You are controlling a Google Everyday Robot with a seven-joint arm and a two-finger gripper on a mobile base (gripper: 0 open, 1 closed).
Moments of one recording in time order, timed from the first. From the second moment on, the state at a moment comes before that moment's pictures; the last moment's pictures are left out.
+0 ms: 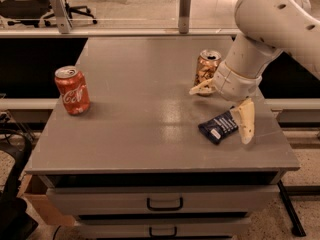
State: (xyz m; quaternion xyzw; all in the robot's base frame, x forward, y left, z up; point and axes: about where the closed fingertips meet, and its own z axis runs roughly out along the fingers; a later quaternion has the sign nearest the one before) arm 0.528 -0.158 0.826 -0.88 0.46 0.05 0.09
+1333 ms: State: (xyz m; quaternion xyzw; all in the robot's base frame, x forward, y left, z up) arm 0.511 -0.165 0.826 -0.87 0.49 0.07 0.10
